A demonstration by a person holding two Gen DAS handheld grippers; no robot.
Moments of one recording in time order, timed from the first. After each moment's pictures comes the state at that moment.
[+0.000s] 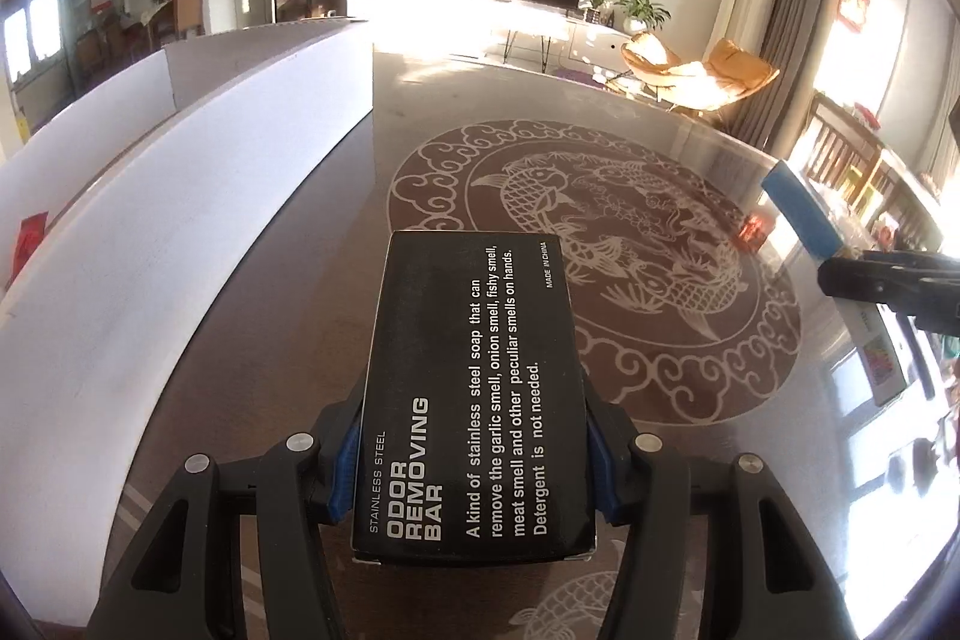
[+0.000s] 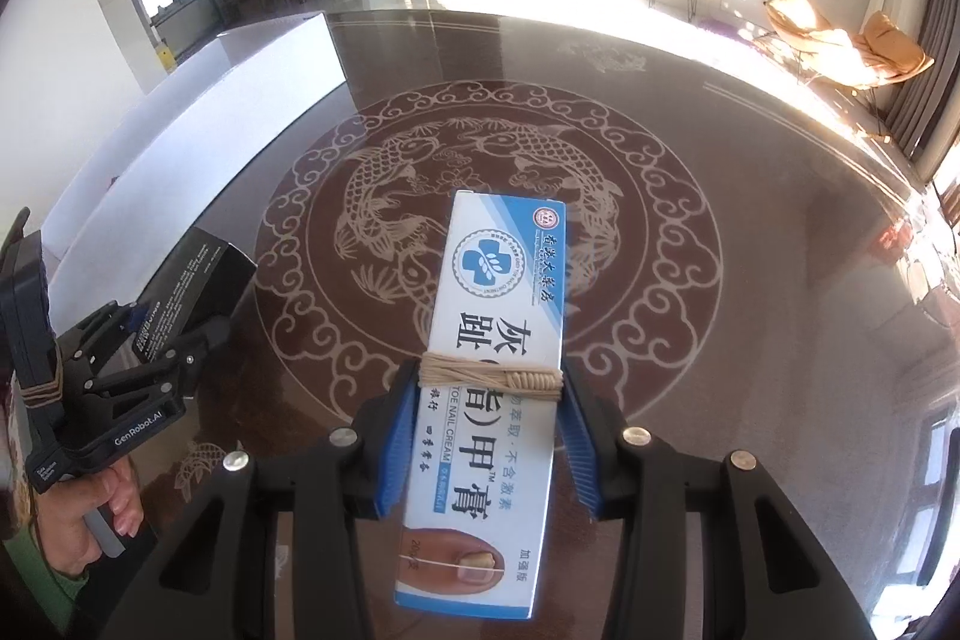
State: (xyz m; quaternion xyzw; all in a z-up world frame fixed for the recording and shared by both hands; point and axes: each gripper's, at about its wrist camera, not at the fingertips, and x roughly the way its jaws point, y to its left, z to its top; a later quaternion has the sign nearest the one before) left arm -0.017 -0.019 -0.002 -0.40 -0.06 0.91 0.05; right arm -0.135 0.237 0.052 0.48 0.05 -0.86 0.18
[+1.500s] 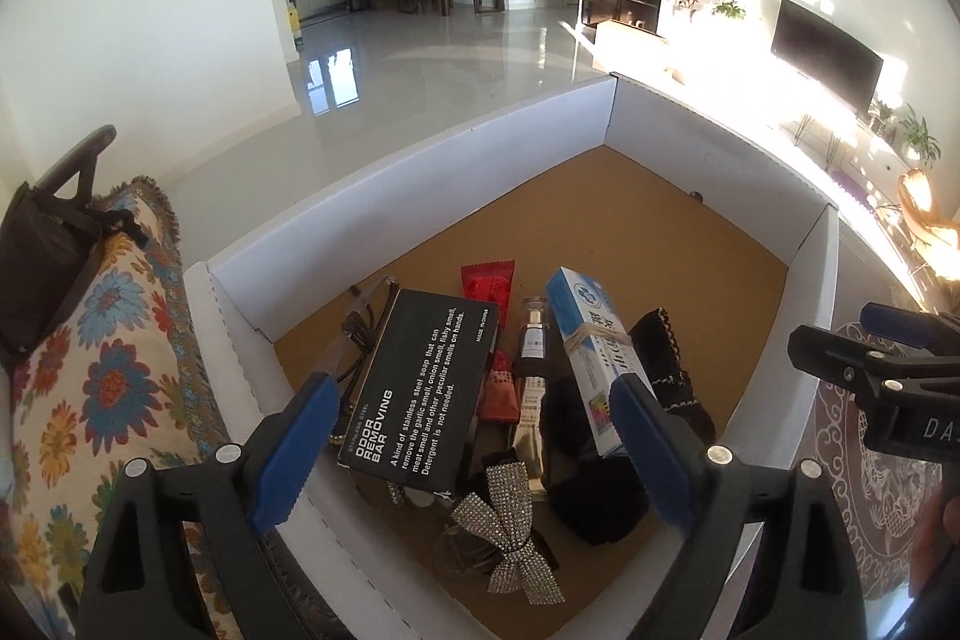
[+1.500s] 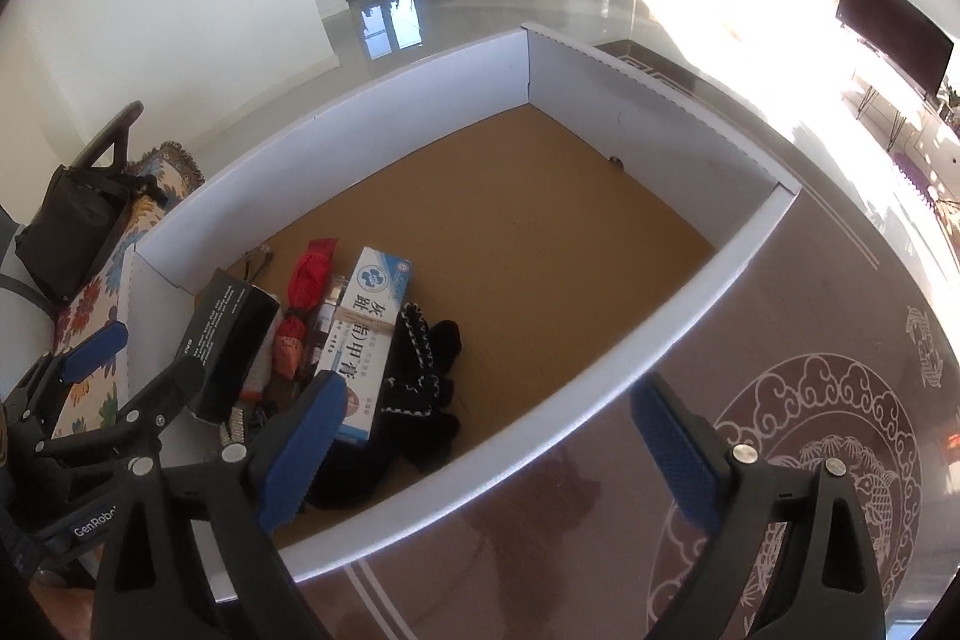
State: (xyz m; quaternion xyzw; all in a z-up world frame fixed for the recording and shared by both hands) left arm 0.006 -0.260 0.077 -0.41 -0.13 0.86 -0.29; right arm -0.209 -0.117 0.098 0.46 0.15 -0.79 0.36
